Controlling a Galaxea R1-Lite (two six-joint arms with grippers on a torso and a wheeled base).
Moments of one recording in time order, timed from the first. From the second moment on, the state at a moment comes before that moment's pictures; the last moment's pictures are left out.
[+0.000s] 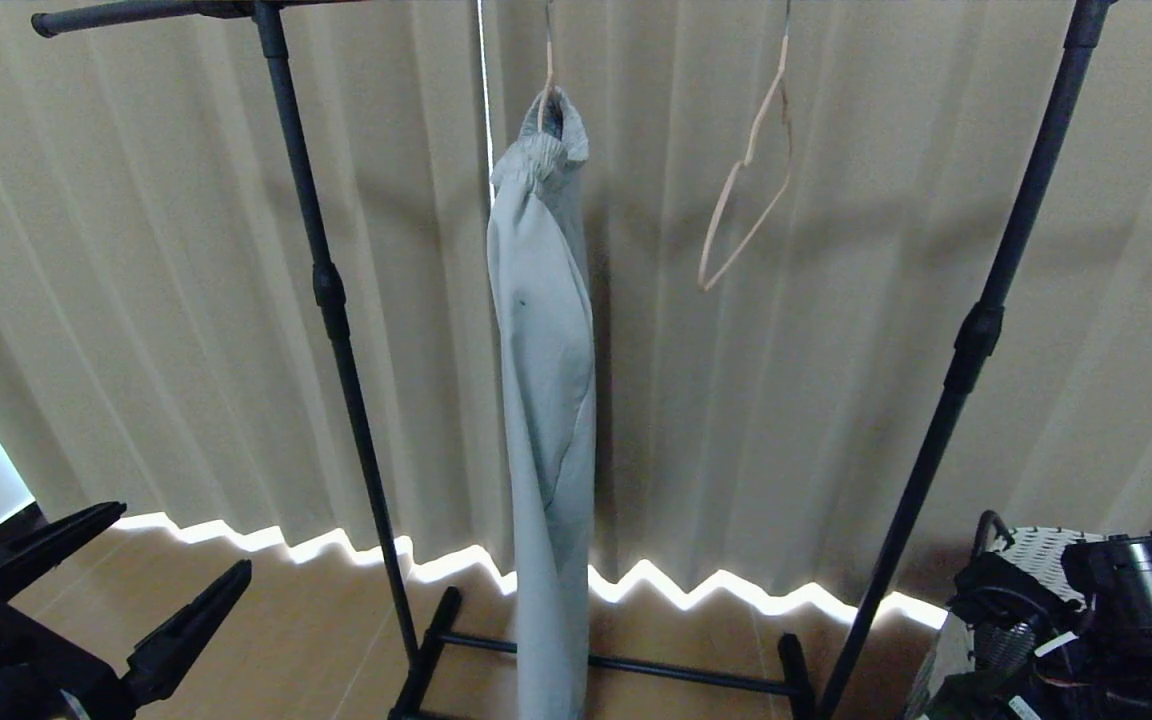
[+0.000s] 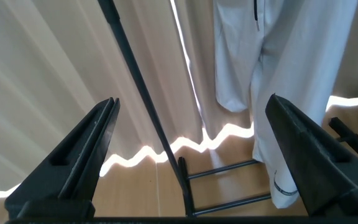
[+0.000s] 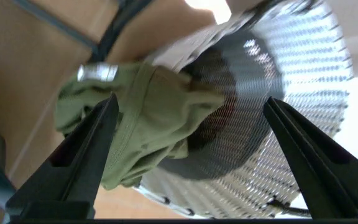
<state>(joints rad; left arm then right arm) -0.12 1.08 0.00 -1.00 -0.14 0.26 0.07 1.71 -0.21 -0.52 -0.29 -0.47</state>
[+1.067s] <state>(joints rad) -0.12 1.06 0.00 -0.98 -0.14 0.26 0.00 1.99 -0.22 -0.76 -0.33 -0.48</state>
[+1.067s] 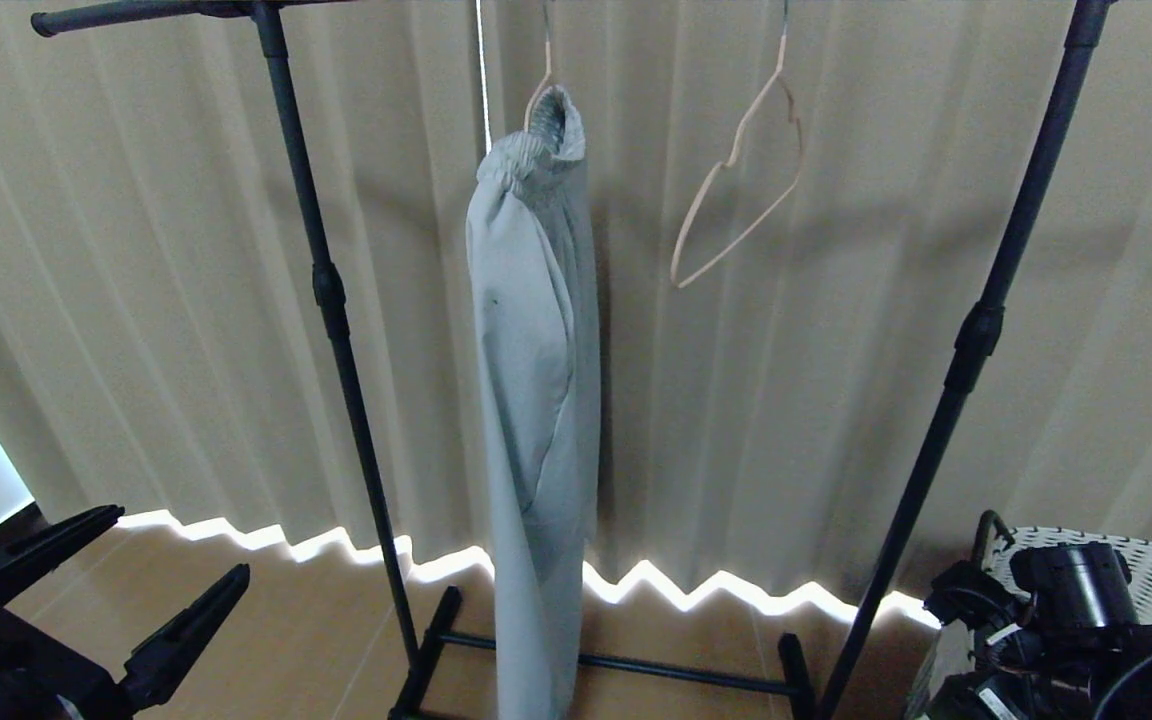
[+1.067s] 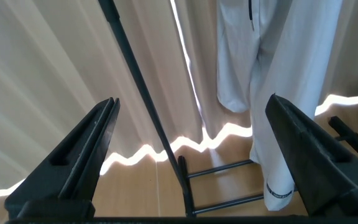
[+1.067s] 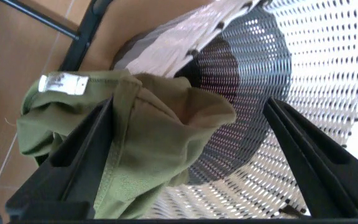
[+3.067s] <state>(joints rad) -0.13 1.00 0.00 -0.98 -0.14 0.26 0.00 1.31 -0.27 -0.76 -0.22 -0.43</state>
